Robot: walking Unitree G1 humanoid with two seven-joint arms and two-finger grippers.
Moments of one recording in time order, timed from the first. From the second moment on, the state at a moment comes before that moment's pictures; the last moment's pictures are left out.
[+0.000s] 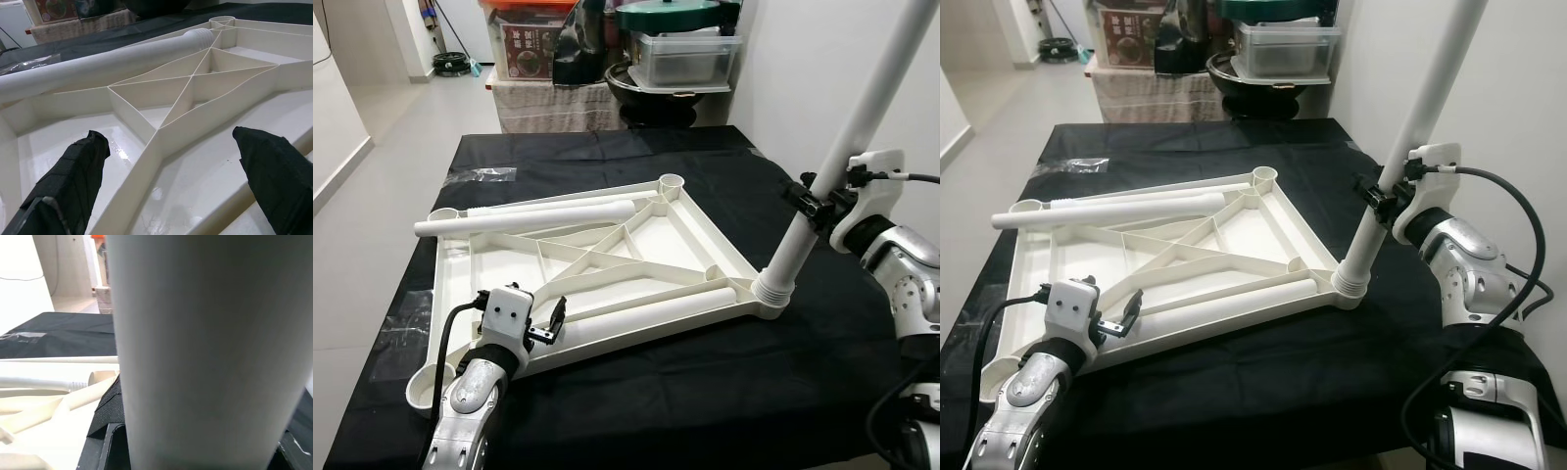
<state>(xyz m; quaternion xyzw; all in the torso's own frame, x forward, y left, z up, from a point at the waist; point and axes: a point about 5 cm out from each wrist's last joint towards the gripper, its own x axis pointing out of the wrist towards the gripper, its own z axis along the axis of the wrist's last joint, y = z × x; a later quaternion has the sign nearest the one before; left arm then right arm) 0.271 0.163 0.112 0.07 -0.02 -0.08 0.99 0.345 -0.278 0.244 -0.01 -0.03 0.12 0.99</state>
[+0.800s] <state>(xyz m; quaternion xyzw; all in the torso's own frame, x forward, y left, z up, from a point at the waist) 0.271 0.166 0.107 0.07 -0.01 -0.07 1.00 0.344 -0.202 0.210 0.03 -0.01 -0.18 0.98</state>
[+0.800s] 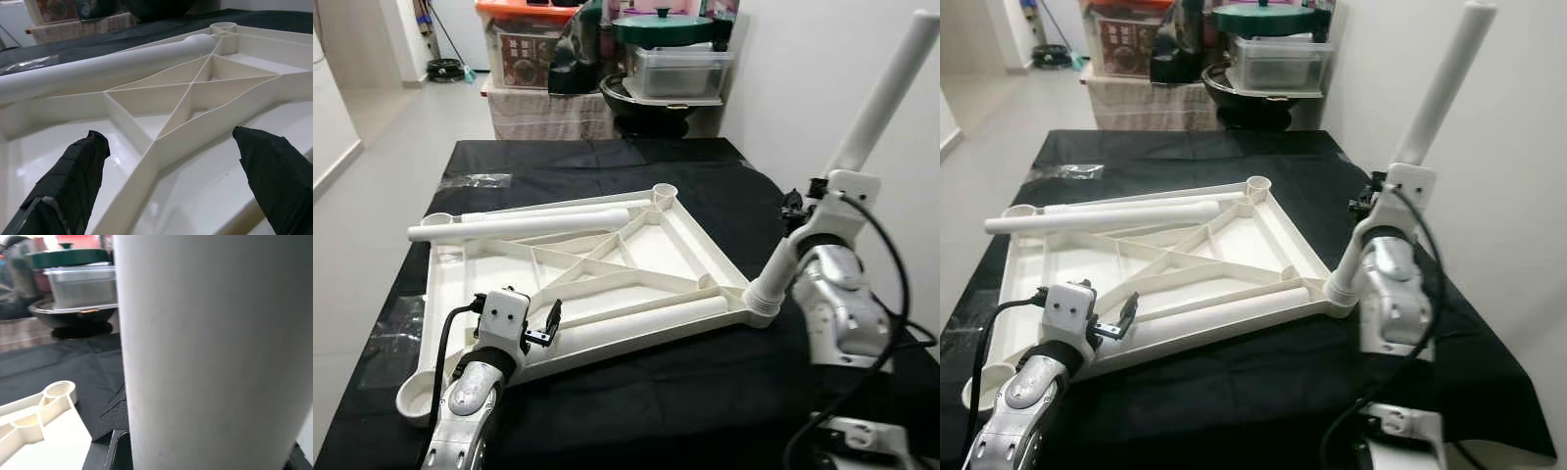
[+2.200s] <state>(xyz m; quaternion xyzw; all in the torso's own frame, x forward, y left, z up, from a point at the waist) 0.272 0.163 0.105 0.07 -0.01 -0.07 1.00 0.367 -0.166 0.212 0.07 0.03 -0.29 0.95</state>
